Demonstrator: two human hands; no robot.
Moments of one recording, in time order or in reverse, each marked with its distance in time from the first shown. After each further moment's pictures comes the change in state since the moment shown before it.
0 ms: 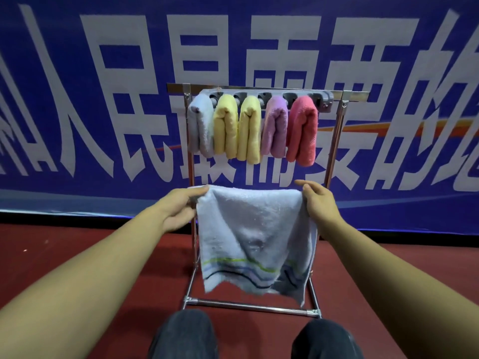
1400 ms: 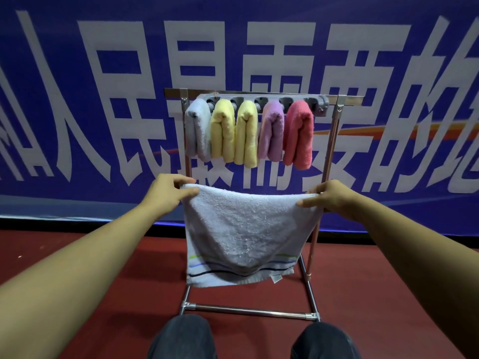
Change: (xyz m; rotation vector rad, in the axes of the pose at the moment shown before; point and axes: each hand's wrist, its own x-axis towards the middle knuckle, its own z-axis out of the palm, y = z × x) left_hand 0.000 0.027 -0.019 0.864 0.310 0.461; right_hand 0.038 -0.025 -0.053 -0.505 -0.320 0.120
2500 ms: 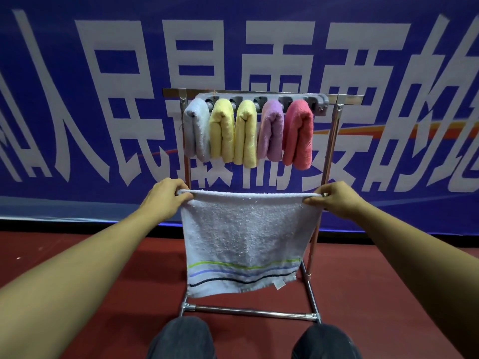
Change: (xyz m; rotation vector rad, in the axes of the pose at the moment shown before) left_hand 0.001 -0.009 0.003 0.402 0.006 0.036; right_hand 0.000 0.015 -0.002 -0.130 0.108 -0.120
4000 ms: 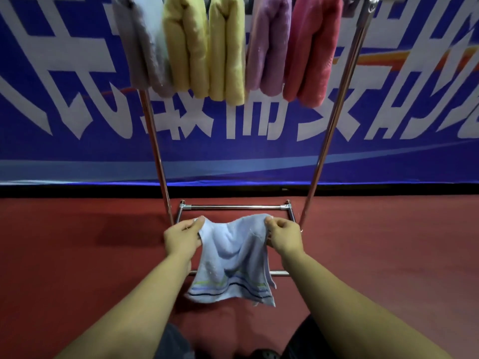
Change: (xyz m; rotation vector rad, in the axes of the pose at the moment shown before) left_hand -0.035 -0.061 0.277 -1.096 0.055 -0.766; right_hand 0.033 0.141 0.285 0.709 0.157 0.414
